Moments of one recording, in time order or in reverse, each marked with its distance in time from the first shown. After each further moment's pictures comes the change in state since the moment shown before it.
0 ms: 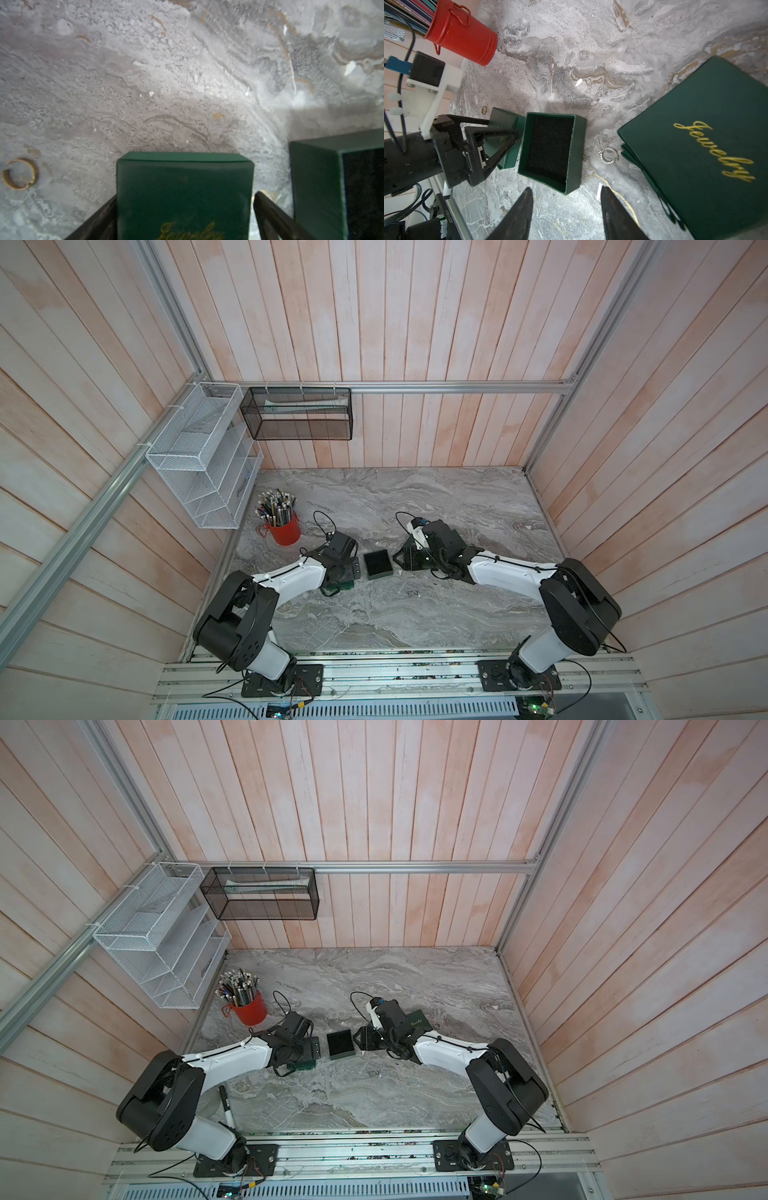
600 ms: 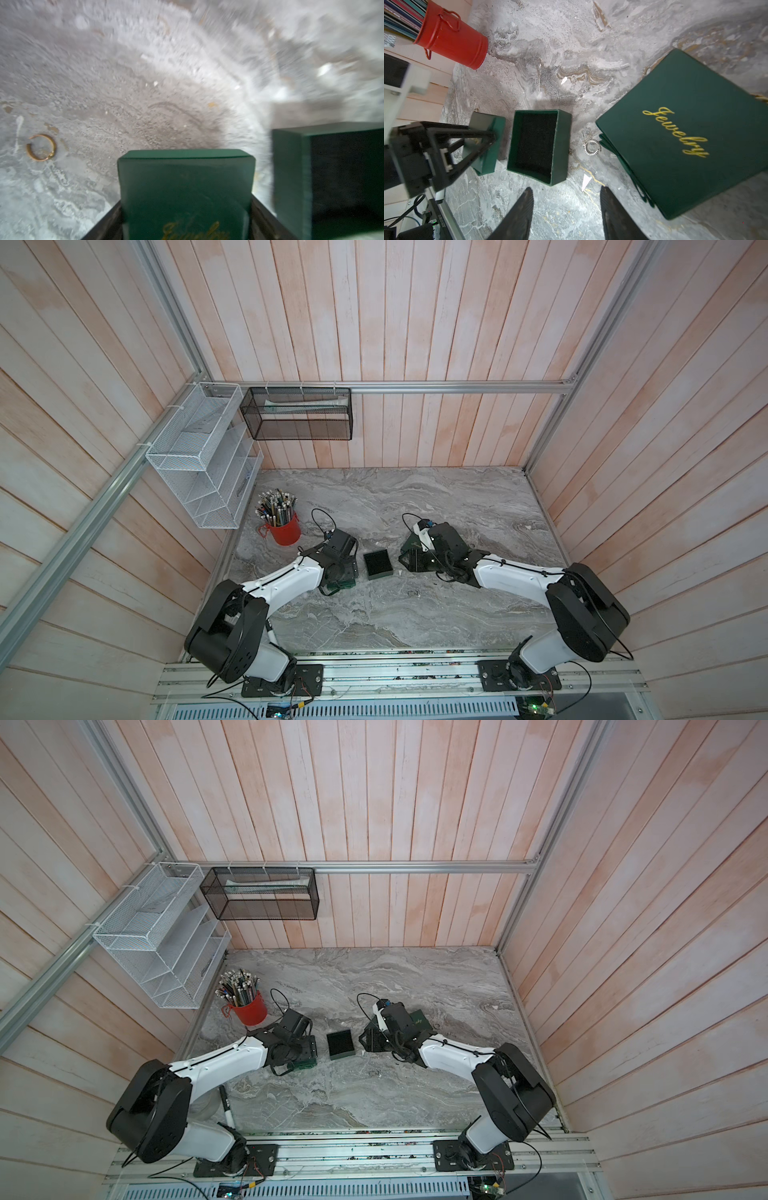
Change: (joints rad) left arm -0.014 -0.092 0.078 -0.126 0.028 -0.055; right arm -0.029 -0.063 -0.073 0.014 0.030 0.008
